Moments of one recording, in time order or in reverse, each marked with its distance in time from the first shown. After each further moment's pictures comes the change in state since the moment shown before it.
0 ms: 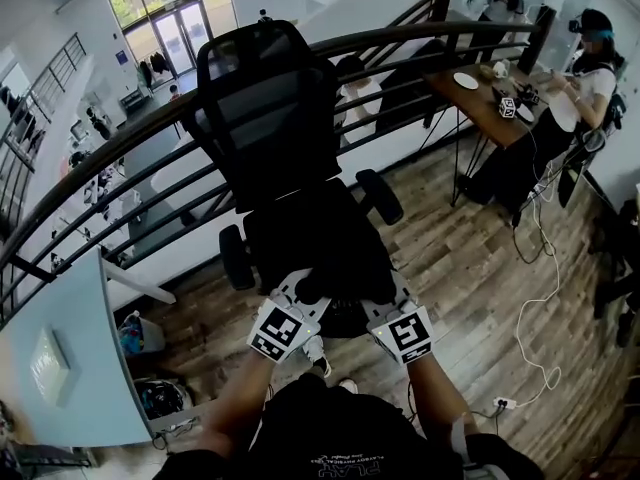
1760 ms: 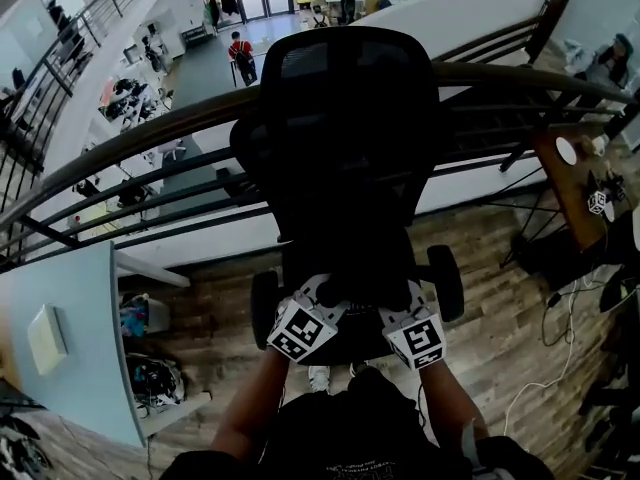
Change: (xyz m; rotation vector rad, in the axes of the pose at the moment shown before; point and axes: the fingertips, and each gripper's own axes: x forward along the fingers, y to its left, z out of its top) left arm 0.075 0.295 -0.094 -0.142 0.109 0.177; right arm 0.307 -0.084 -0.053 0.026 0.153 0.265
